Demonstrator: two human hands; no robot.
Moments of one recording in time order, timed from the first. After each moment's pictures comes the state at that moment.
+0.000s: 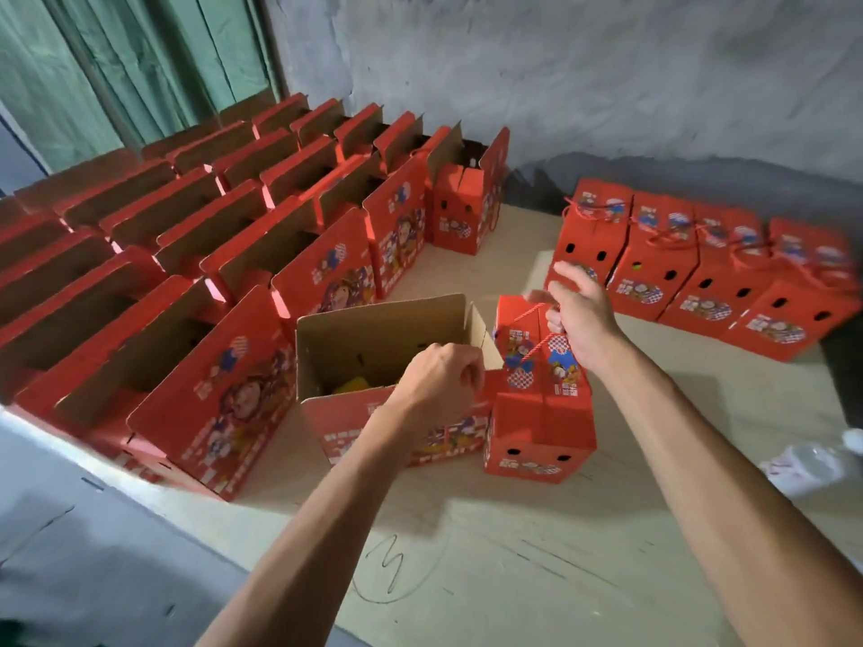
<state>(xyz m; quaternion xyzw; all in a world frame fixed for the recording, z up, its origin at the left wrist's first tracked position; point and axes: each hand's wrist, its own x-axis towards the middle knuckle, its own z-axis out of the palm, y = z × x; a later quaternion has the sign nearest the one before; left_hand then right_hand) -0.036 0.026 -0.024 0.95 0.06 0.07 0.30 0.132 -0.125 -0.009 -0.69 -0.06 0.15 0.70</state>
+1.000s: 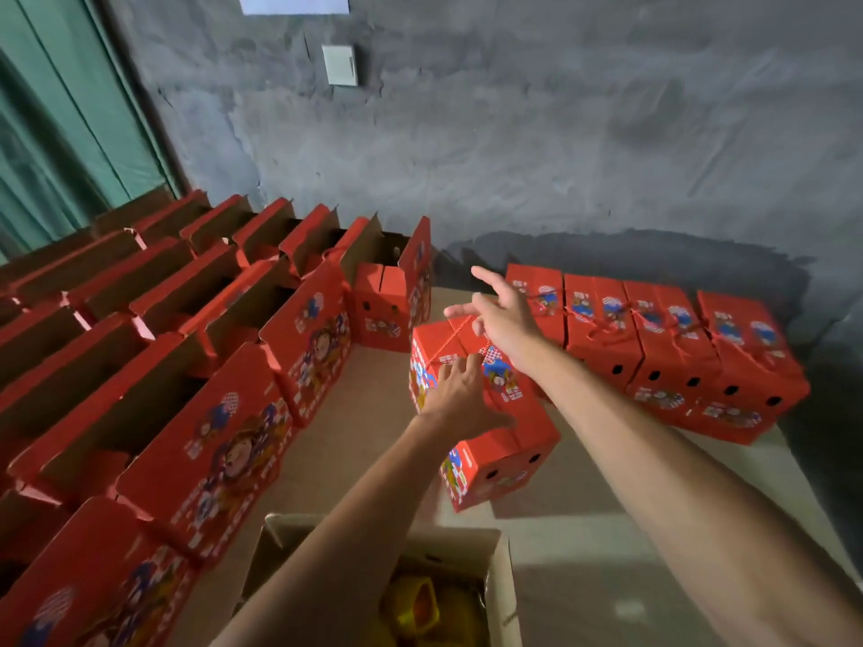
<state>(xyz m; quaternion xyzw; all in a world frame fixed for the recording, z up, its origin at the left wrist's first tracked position) 0.258 0.014 -0.032 0.97 0.04 -0.01 0.26 0.352 -0.066 0.031 -0.76 -0.16 0.09 0.62</state>
